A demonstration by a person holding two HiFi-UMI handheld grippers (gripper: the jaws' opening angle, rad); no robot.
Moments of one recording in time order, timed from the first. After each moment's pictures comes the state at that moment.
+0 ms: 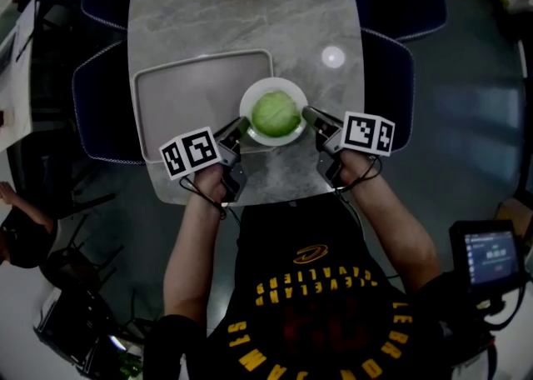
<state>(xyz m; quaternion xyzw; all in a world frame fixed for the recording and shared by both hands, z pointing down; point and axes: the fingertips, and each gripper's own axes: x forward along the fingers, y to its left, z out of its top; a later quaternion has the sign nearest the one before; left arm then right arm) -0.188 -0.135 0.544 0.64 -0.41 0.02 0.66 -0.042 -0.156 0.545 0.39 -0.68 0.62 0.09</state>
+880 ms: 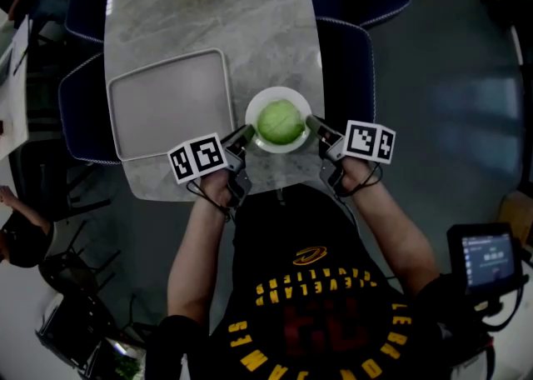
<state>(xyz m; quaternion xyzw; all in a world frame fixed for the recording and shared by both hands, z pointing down) -0.050 -0.085 0.572 0.65 -0.39 0.05 0.65 0.098 -0.098 0.576 0.40 -0.67 0.63 0.06</state>
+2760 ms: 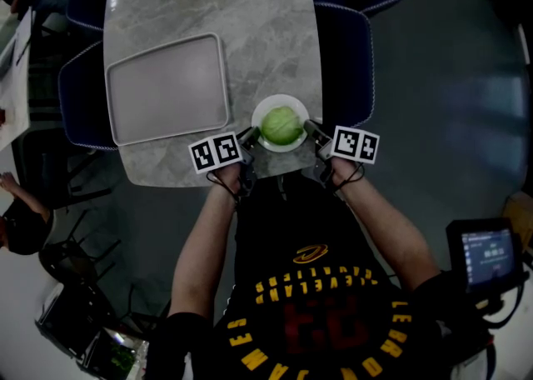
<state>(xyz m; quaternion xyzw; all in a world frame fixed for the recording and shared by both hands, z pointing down) -0.036 -0.042 0.658 0.64 -0.41 0.12 0.64 0.111 -0.053 0.663 0.41 -0.66 0.62 0.08</state>
